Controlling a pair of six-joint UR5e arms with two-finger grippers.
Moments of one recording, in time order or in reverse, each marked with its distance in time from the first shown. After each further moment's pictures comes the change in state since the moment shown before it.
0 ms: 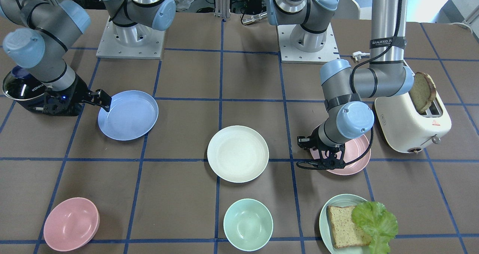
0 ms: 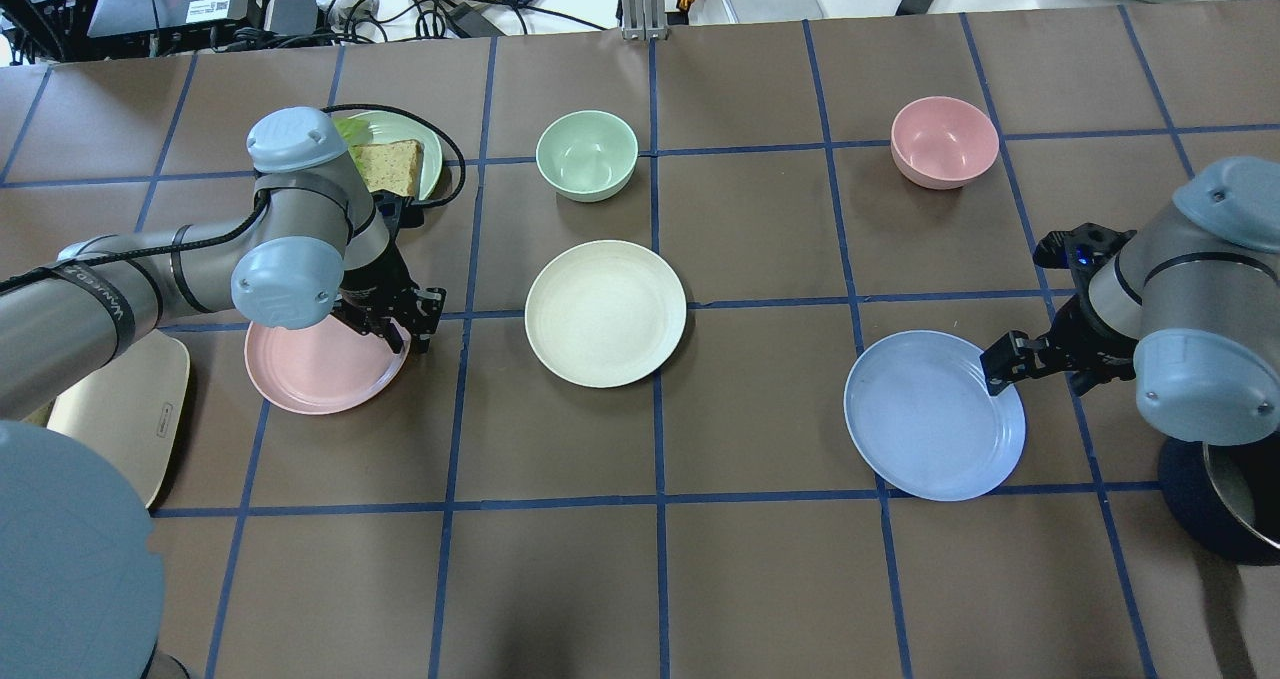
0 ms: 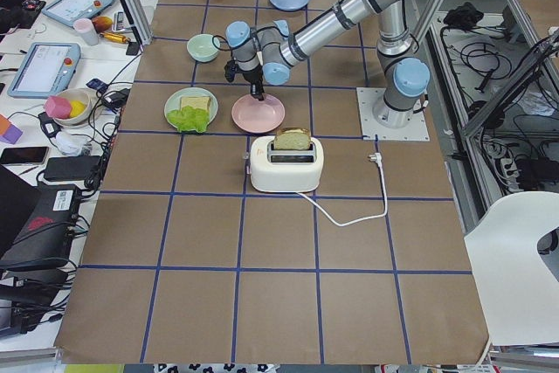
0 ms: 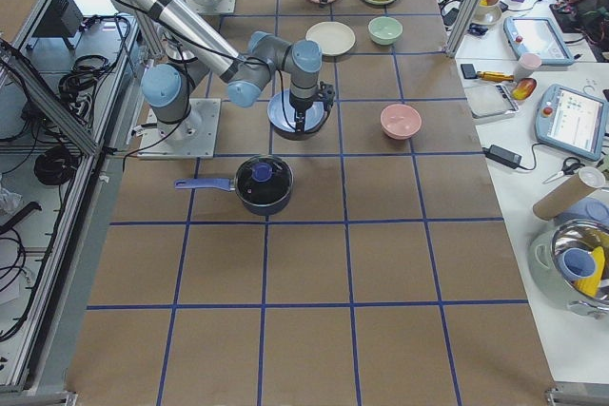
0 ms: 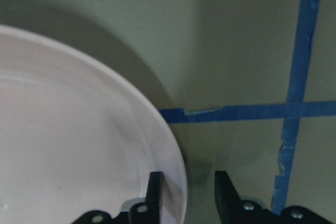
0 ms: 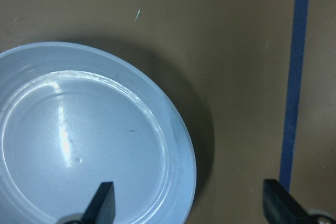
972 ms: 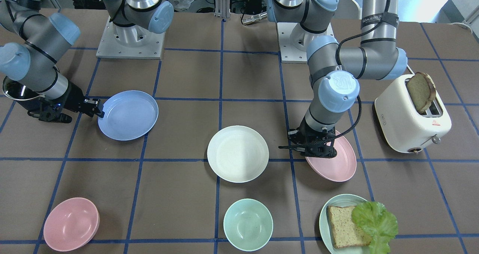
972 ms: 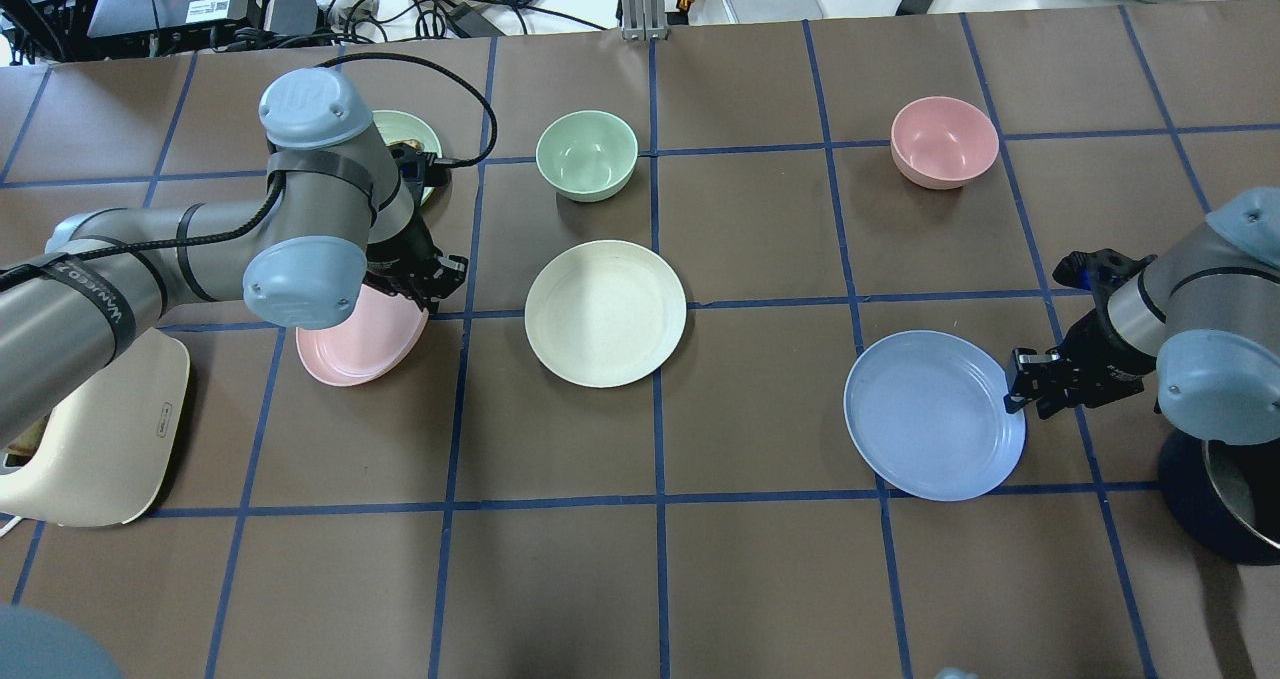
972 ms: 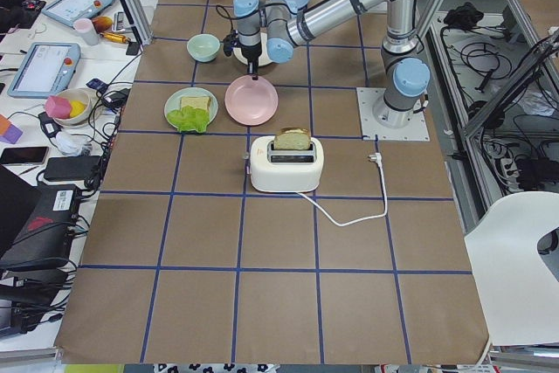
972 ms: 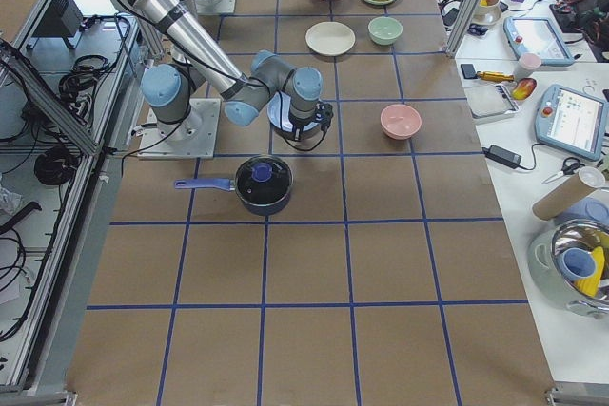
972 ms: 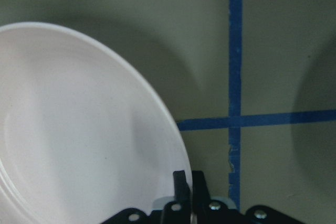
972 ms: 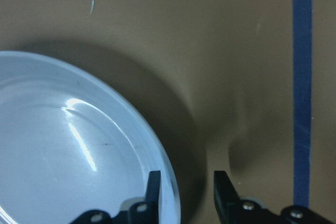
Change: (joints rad) left arm -0.142 0.114 0.020 0.055 0.048 -0.073; right arm -0.100 0.085 0.010 -0.001 0.094 -0.001
